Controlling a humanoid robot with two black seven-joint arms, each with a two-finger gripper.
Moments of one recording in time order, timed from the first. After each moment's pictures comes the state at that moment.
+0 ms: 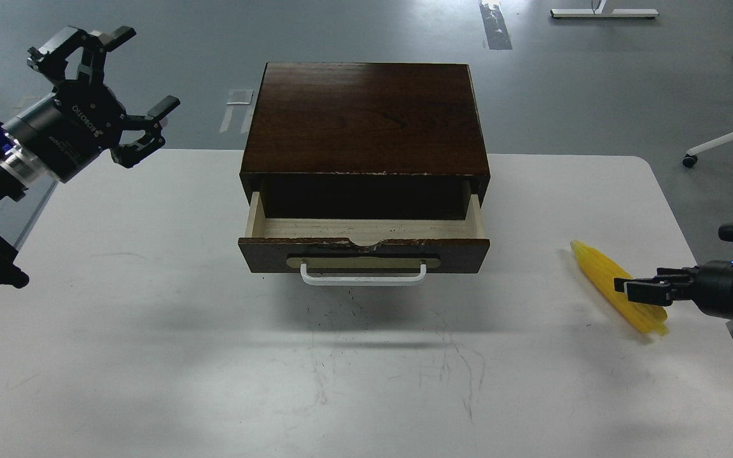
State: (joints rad) left arm -0.86 0.91 -0.35 -1.20 0.01 -0.49 -0.49; right arm 0.89 -0.88 -0.18 0.91 -1.42 0.09 0.49
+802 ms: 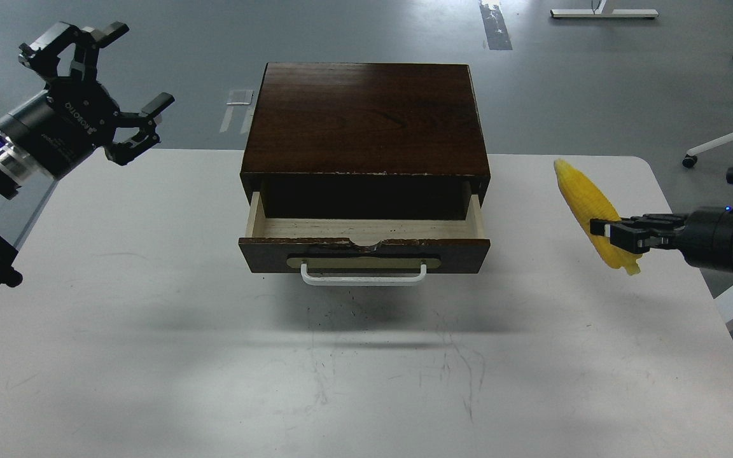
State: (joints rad) left arm -0.86 0.92 -0.36 -1.20 0.01 -0.49 -0.49; right arm 1.13 -1.05 -0.17 1.26 -1.36 0.12 0.49
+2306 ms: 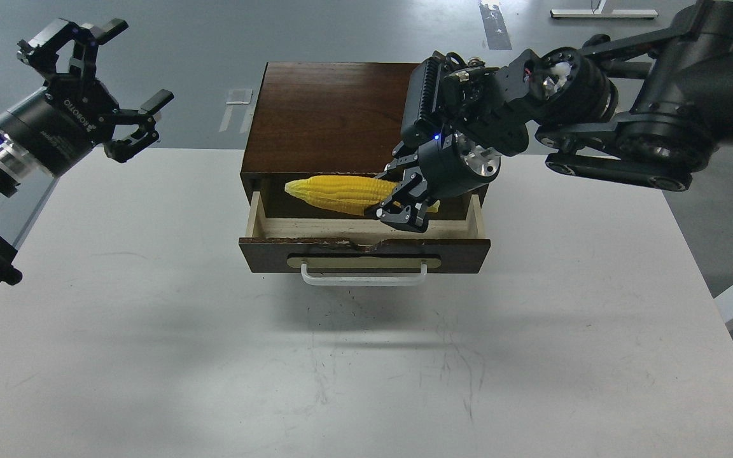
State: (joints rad) left arm -0.86 0.92 -0.37 -1.20 0.02 -0.49 -0.49; right arm 1.86 -0.24 -0.65 1.19 -1.48 0.11 0.49
